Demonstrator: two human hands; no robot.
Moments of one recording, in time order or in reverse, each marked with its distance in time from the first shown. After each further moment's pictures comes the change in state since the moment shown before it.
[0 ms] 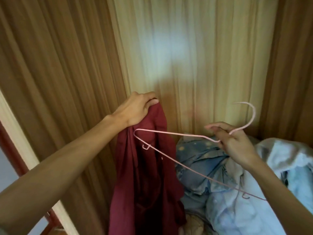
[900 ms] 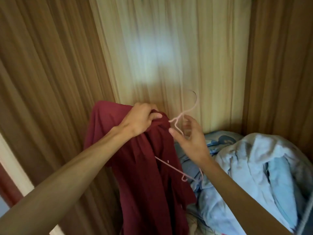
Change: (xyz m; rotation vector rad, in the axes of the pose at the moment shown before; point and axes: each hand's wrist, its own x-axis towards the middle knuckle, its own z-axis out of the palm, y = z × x) left_hand 0.003 0.032 0.032 -0.099 -0.052 -0.022; right_hand 0.013 0.029 0.068 -0.081 0.191 -0.131
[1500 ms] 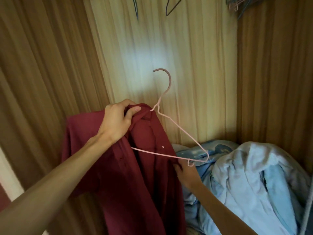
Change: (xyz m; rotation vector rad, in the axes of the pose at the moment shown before) left_hand -0.014 -0.016 -0.051 -0.082 0.435 -0.021; right_hand -0.030 0.099 0.028 -0.429 -0.231 0.147
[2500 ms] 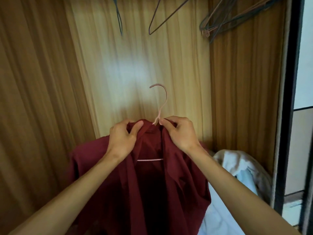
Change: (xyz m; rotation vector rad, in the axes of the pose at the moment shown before) left_hand -0.013 0.034 0.054 -0.316 0.036 -0.218; right_hand 0.030 -0.152 -0.160 0.180 0.311 -0.258
